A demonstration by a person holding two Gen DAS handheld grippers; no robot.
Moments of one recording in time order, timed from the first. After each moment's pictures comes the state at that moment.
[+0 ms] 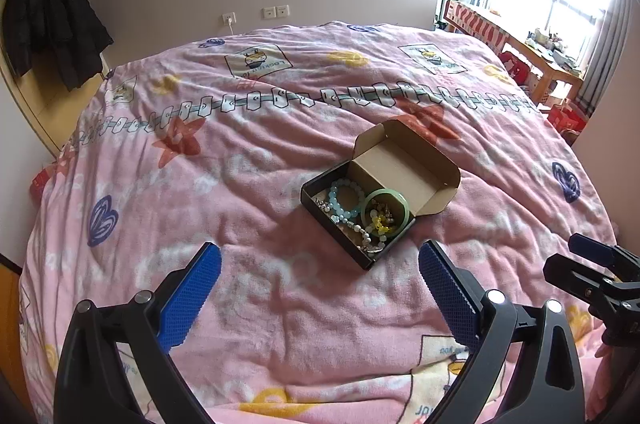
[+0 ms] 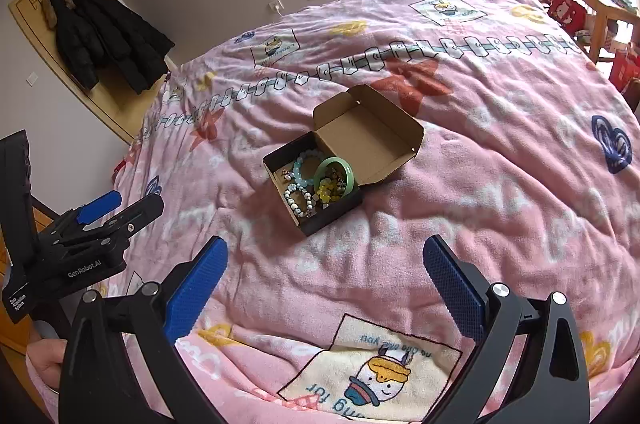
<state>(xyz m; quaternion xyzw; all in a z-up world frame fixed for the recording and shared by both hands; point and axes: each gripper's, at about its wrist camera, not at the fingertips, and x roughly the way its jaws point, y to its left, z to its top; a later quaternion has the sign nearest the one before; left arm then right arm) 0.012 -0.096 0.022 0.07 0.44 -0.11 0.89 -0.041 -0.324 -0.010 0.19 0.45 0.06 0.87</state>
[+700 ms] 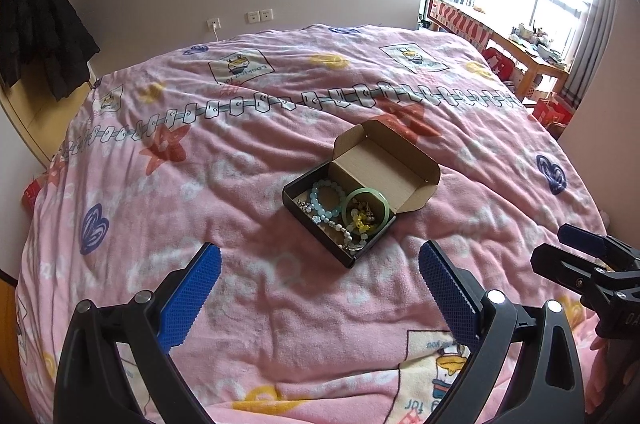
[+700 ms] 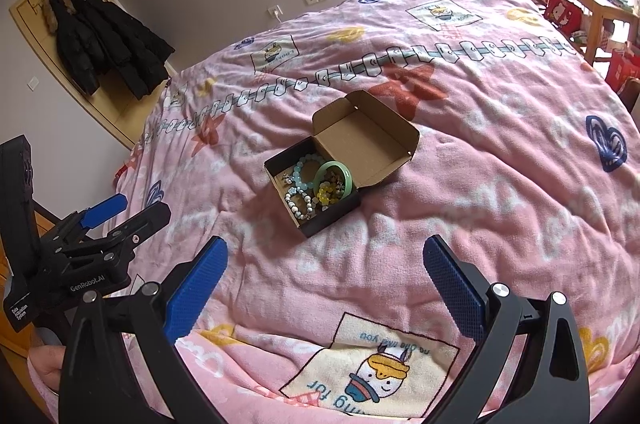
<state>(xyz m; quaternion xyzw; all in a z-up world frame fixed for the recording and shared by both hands) 0.002 -0.108 0.028 0.08 0.44 -0.13 0.89 -0.048 -0.328 0.000 0.19 0.44 0.05 0.87</state>
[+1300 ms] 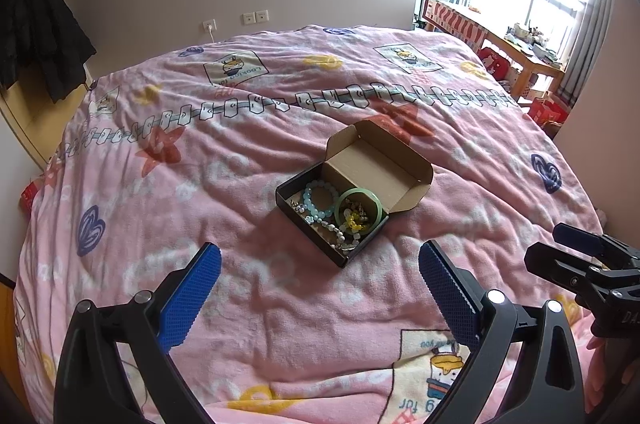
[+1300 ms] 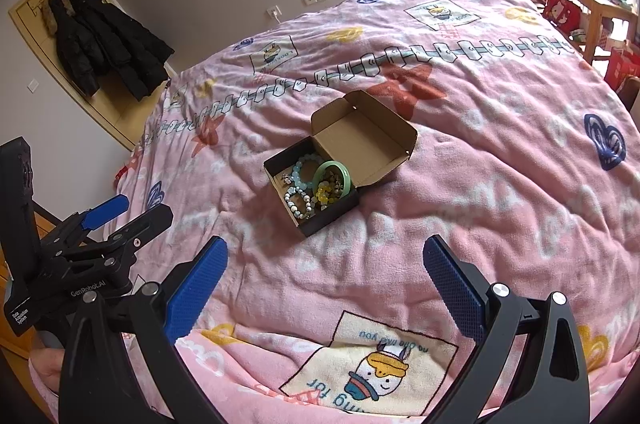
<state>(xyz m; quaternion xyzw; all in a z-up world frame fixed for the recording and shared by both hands) 0.000 -0.110 0.029 0.07 0.44 -0.14 0.88 -0.050 -0.329 0.003 0.19 0.44 0.05 0.87</state>
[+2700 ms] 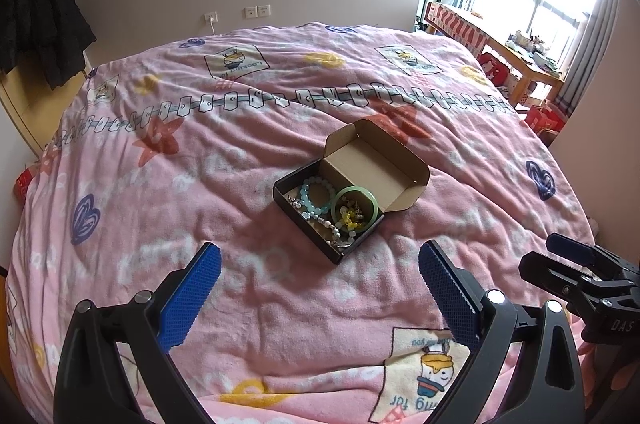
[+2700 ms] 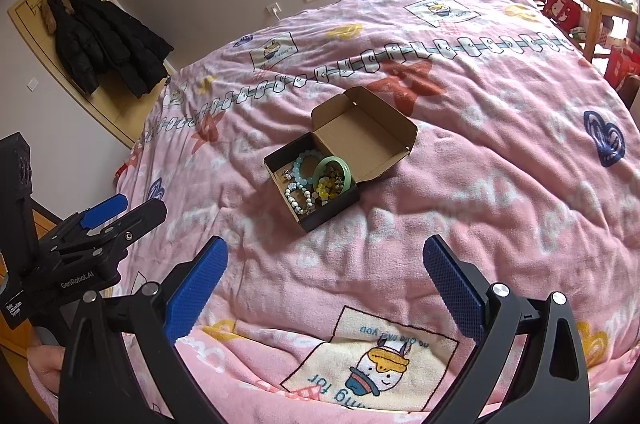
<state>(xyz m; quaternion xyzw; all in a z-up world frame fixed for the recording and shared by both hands) -0.001 -0.103 0.031 0.06 0.45 -0.14 0.88 -0.053 -0.328 0.001 0.19 0.45 0.05 0.87</state>
